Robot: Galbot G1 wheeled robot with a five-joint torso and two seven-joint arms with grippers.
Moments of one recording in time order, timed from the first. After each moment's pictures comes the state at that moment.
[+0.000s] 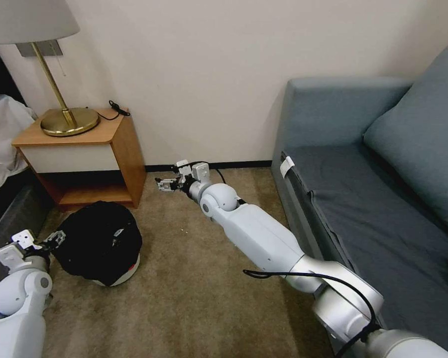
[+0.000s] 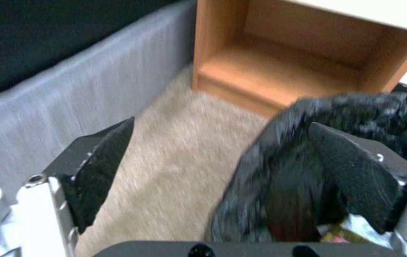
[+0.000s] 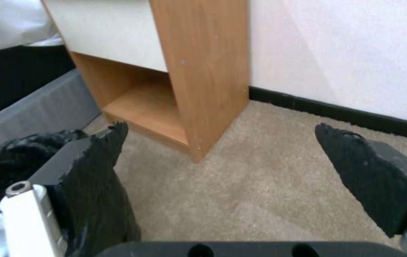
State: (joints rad) left arm 1.20 -1.12 -0.89 -1.58 -0.61 0.36 -0.28; right arm -0.30 1.56 -0.34 1.07 0.72 -0.33 0.07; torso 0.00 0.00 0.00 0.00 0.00
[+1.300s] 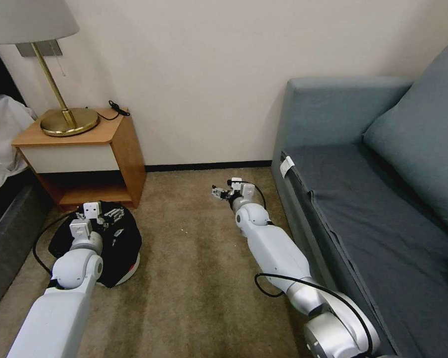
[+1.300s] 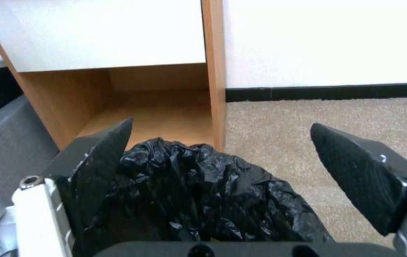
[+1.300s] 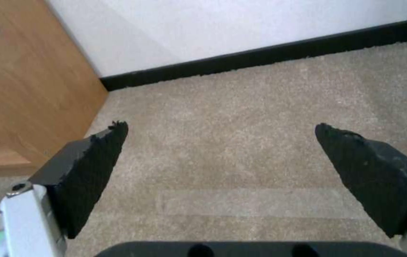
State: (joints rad) left arm 1.07 -1.12 -0.58 -1.59 -0.36 0.25 -0.13; right arm -0.46 1.61 0.13 0.85 0.49 -0.20 0.08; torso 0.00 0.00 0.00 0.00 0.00
